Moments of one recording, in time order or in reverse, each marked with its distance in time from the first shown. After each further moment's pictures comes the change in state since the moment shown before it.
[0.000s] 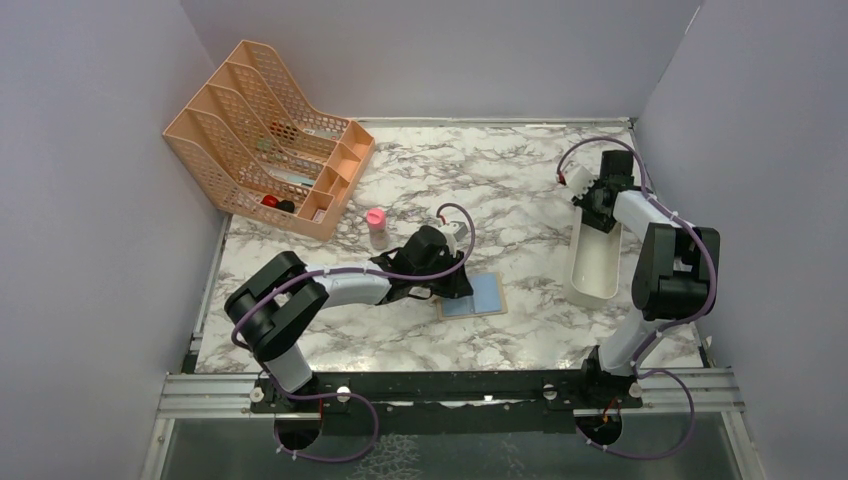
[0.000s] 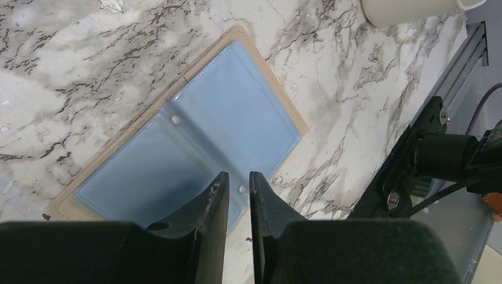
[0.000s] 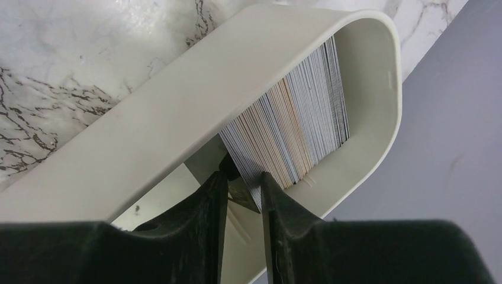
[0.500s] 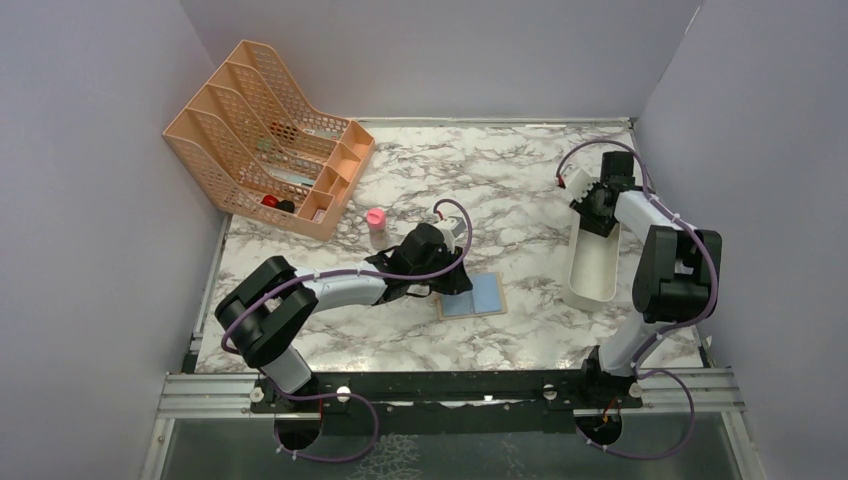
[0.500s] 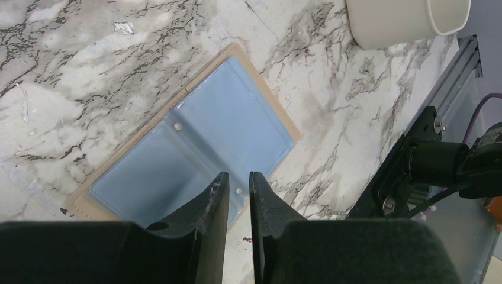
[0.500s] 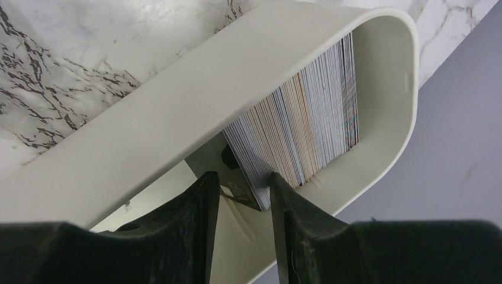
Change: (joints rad) left arm 0.000 -0.050 0.000 -0.015 -0.036 0.008; right arm -0.002 -0.023 -0.002 -0.060 -0.050 -0.006
